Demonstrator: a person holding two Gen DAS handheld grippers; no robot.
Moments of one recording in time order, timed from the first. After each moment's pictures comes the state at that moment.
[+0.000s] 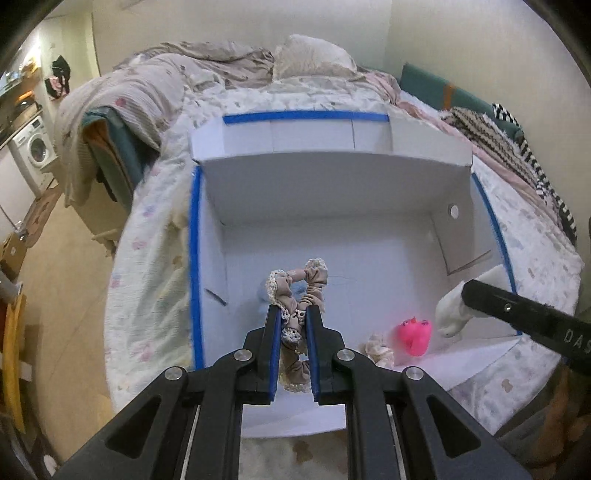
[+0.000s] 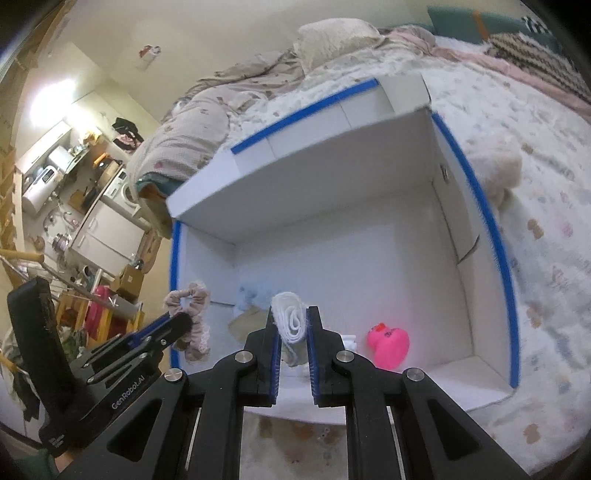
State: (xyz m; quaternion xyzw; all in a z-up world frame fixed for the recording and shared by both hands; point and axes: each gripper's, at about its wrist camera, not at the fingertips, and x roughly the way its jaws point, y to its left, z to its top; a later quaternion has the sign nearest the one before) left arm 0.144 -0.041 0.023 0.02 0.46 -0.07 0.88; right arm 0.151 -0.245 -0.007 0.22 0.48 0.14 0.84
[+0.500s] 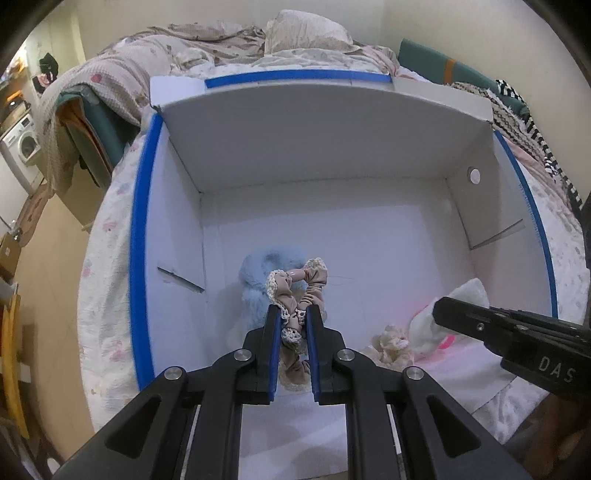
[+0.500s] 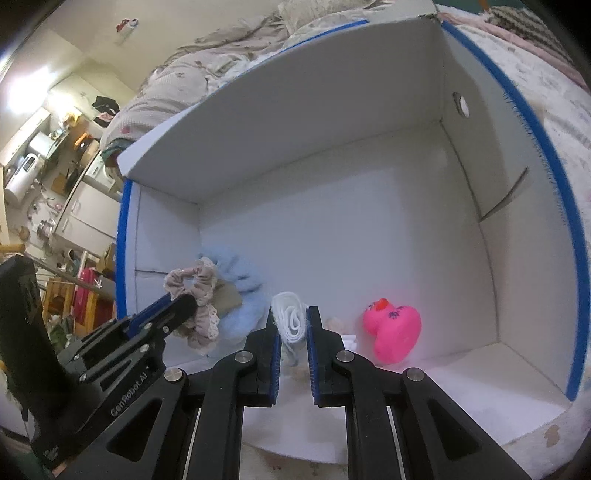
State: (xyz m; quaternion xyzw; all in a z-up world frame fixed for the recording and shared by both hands) left arm 0.168 -0.058 -0.039 0.03 0.50 -0.08 0.86; right arm 0.174 -0.226 -0.069 0.20 0.54 0.13 0.81
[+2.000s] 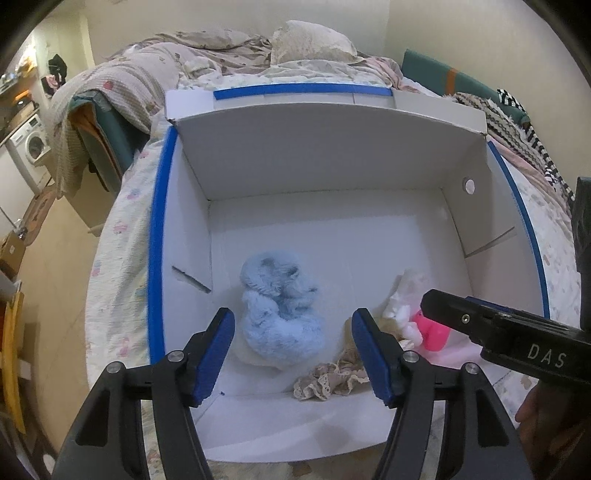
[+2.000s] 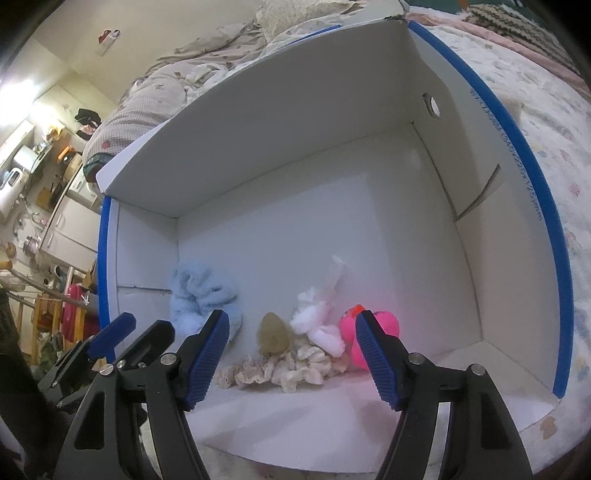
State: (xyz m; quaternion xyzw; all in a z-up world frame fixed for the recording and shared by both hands) left arm 0.157 -0.057 -0.029 0.03 0.48 -0.07 0.87; right arm 0.174 -0.236 -0.072 0.21 0.53 0.09 0.82
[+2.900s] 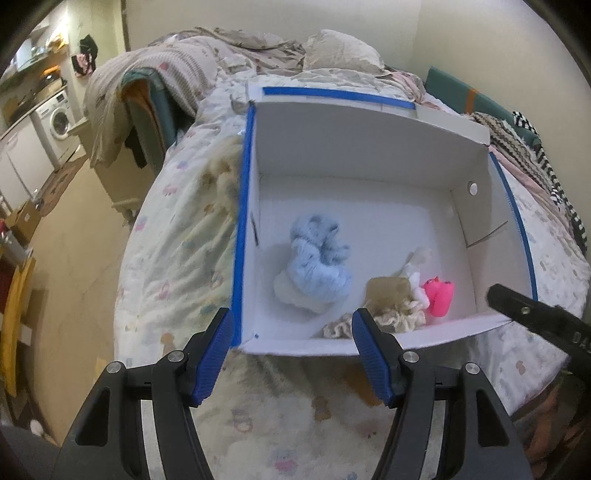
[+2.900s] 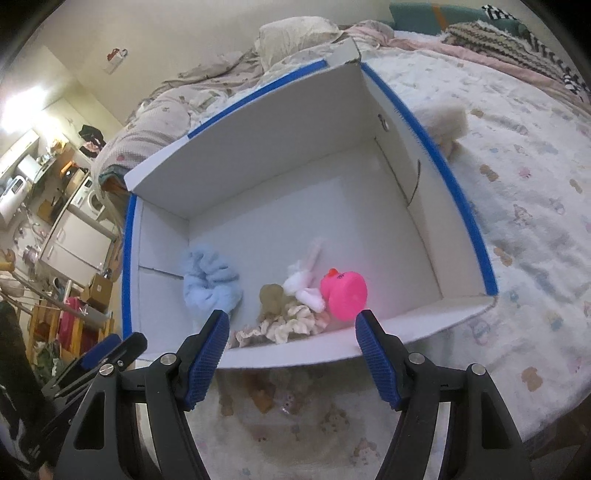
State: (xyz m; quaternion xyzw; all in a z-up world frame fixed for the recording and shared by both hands) left arm 0.096 -0.020 -0.010 -0.01 0.47 -0.03 0.88; right arm 0.102 -0.251 -0.044 0.21 0.48 0.07 0.85
